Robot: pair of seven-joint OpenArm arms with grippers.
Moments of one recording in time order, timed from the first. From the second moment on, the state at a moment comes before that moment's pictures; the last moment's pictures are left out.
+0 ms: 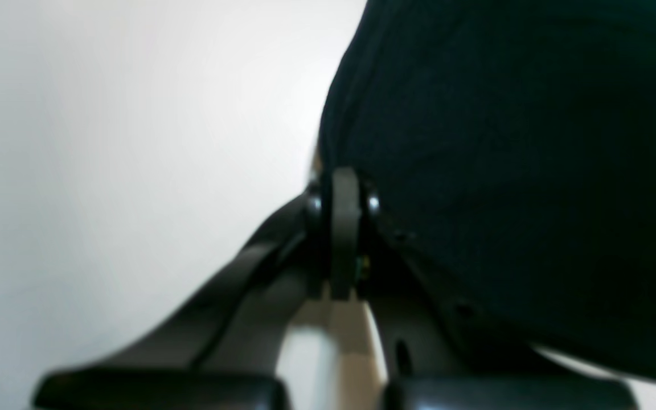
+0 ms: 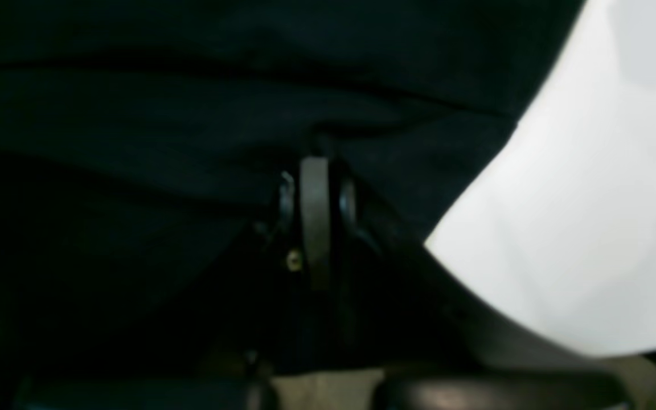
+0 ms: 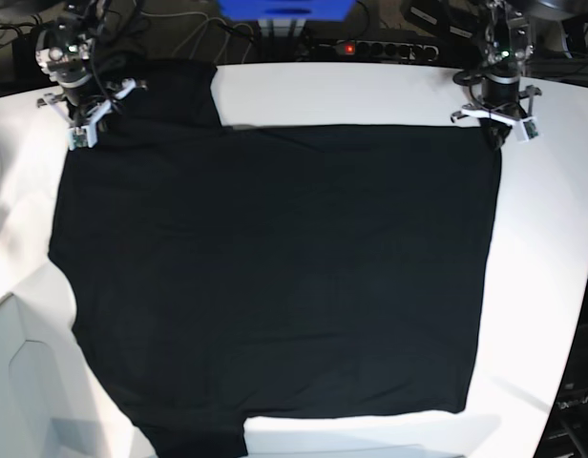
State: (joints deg) left arm 34.9 -17.8 -18.2 88.4 -31.2 -0.4 6.7; right arm -30.7 0.1 31.2 105.6 0.6 30.6 -39.1
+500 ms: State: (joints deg) left arm 36.9 -17.5 -19.0 95.3 -31.1 0.3 9.7; right arm -29.1 -0.4 32.7 115.3 -0.6 30.7 -39.9
